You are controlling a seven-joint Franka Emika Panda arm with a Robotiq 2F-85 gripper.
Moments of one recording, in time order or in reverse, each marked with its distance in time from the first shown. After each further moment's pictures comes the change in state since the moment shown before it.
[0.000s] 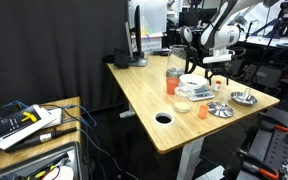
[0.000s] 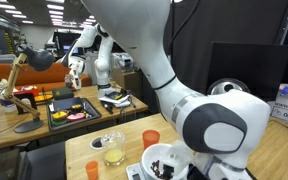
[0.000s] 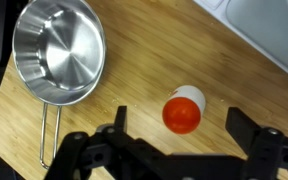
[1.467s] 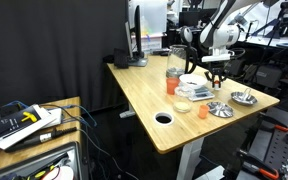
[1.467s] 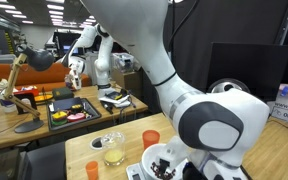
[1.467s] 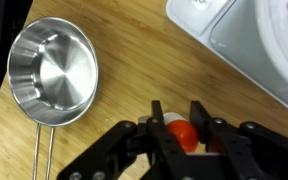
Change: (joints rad) arm -0.001 -0.015 0.013 -0.011 0.064 -0.022 -0.018
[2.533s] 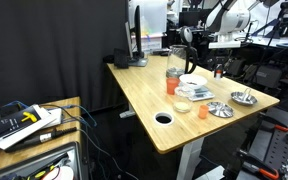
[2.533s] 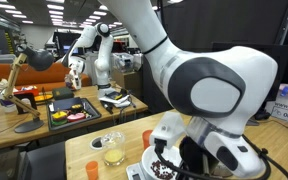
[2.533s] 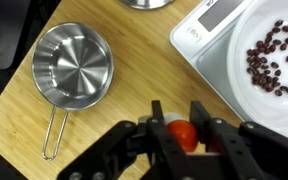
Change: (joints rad) arm 0.003 -0.221 -0.002 -0.130 -0.010 -0.001 -0.166
